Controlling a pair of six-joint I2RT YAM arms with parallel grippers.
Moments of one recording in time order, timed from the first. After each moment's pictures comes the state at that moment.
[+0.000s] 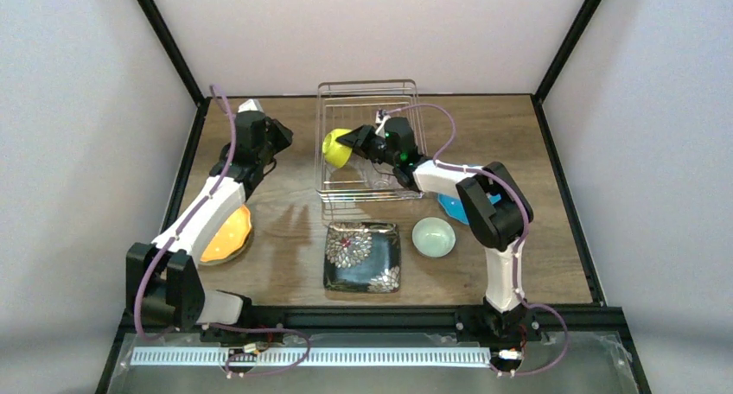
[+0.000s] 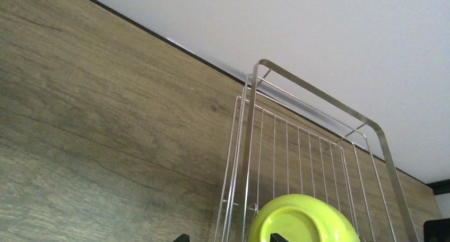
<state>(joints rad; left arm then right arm) -0.24 1.37 1.04 -0.13 -0.13 -0.63 0.58 2.01 1.25 0.53 -0.32 1.14</state>
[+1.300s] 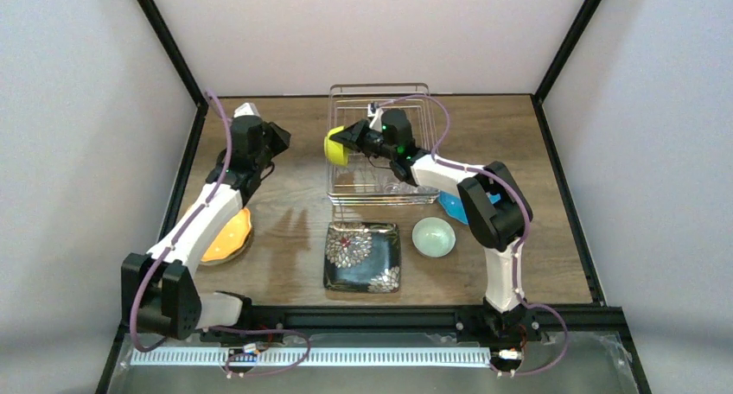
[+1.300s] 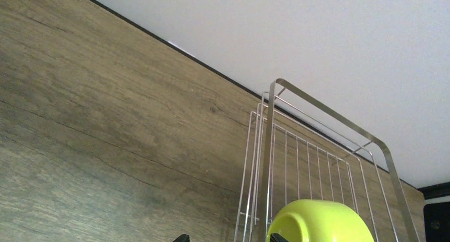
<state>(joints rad) -0.24 1.32 1.00 -0.12 -0.13 -0.65 0.58 2.01 1.34 0.48 -0.41 1.12</state>
